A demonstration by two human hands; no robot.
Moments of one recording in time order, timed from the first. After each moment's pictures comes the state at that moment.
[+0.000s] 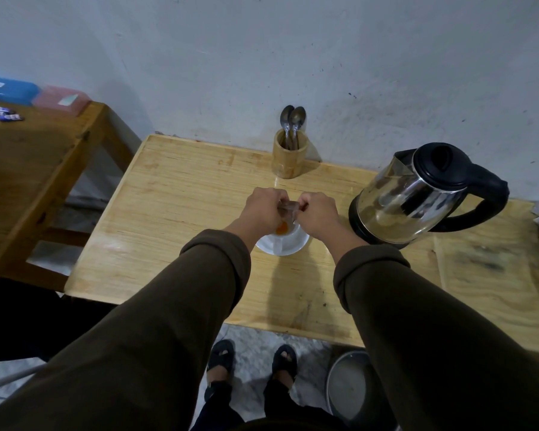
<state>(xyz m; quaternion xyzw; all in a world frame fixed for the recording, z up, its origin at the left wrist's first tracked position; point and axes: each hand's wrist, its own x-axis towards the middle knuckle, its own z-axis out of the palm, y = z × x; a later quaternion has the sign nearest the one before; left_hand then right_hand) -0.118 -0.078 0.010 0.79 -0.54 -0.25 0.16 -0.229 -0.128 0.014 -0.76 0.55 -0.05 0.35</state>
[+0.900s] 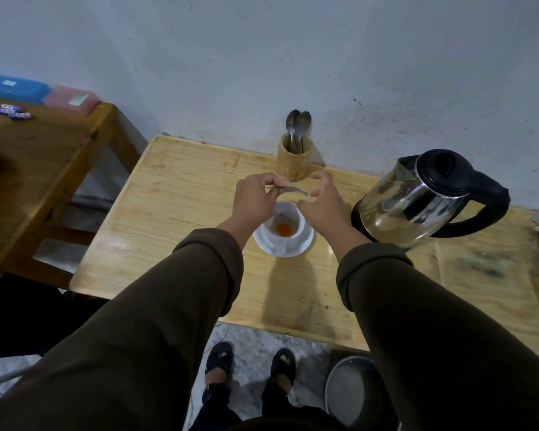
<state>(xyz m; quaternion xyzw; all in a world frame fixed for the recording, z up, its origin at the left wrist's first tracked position) -0.103 -0.068 0.027 0.79 -0.41 -0.24 0.40 -0.225 -0.125 0.033 -0.70 0.57 -0.15 0.40</state>
